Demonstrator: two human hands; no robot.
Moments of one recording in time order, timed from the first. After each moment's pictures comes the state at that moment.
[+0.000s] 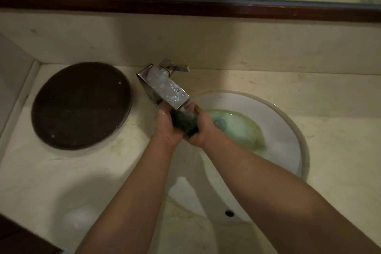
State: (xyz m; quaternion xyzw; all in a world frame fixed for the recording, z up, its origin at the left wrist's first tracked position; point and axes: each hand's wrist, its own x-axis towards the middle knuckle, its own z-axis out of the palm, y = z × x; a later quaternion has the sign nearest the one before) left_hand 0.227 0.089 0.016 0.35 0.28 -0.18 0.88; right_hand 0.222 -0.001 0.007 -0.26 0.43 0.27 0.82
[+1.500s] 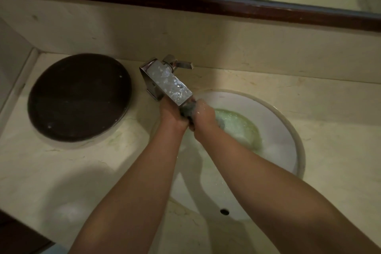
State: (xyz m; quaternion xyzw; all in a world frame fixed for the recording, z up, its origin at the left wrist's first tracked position) left_hand 0.242 0.072 0.037 0.37 0.35 -0.13 0.85; right_hand 0.224 0.003 0.032 -0.62 0.38 0.15 0.68
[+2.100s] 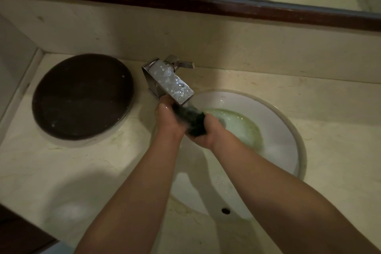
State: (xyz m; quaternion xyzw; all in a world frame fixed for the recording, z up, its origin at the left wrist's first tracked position) left_hand 0.228 0.075 0.035 0.29 0.34 -0.09 0.89; right_hand 0.207 -0.008 0.023 -0.39 0.48 0.25 0.74
